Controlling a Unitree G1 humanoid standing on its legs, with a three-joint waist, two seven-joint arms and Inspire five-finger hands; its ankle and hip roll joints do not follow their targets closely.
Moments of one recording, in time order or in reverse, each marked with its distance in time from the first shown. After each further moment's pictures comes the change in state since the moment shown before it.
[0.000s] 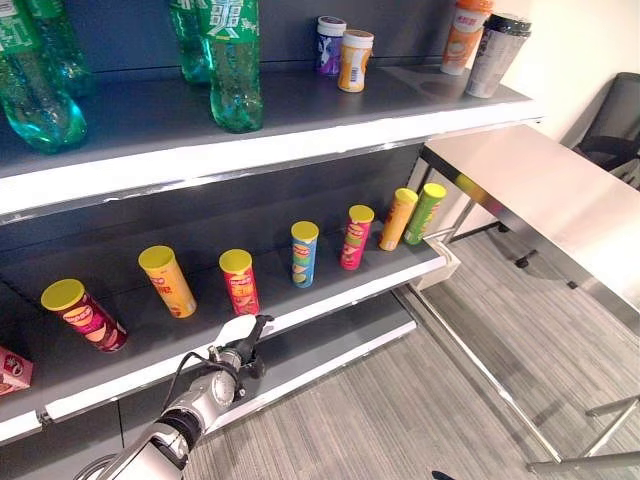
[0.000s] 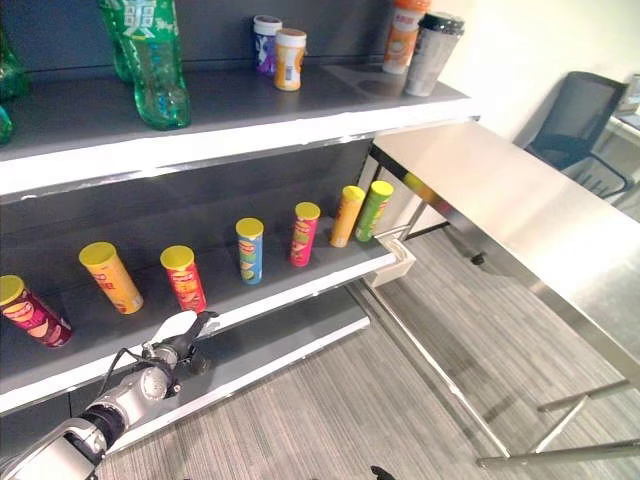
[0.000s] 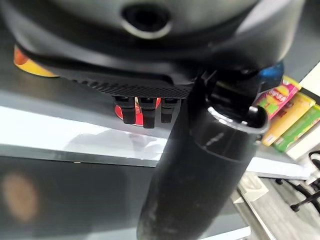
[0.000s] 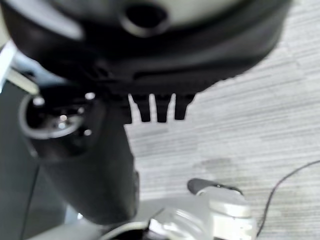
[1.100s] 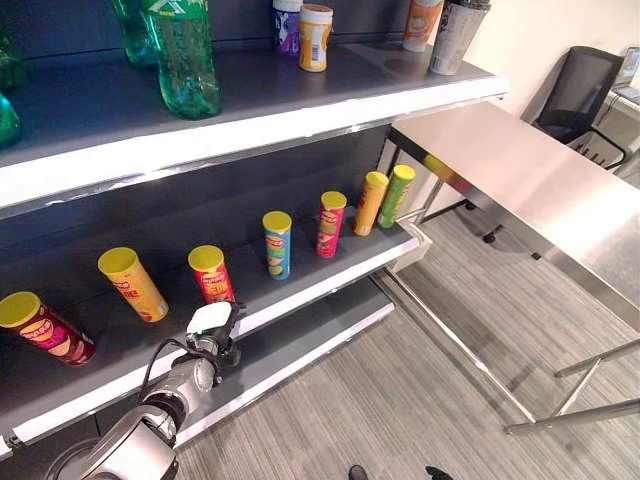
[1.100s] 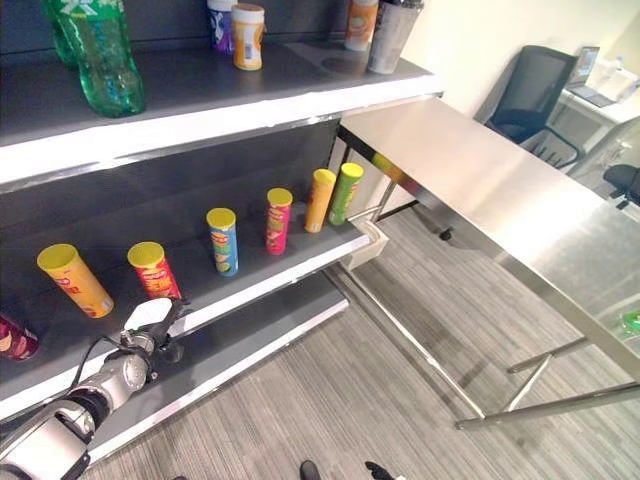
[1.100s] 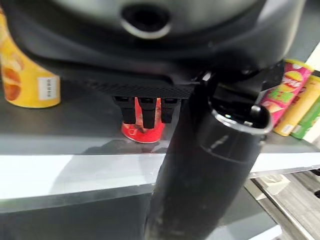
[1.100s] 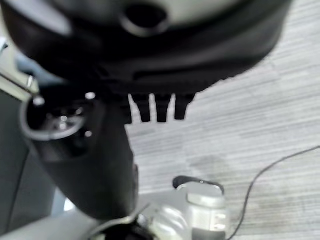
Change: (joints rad) left arm -0.091 0.070 -0.016 0.114 0.036 0.019 0.064; right arm -0.007 -0.001 0.012 0.004 -0.030 -0.001 0.000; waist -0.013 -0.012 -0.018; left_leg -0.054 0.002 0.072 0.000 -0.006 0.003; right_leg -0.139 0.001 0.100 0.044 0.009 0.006
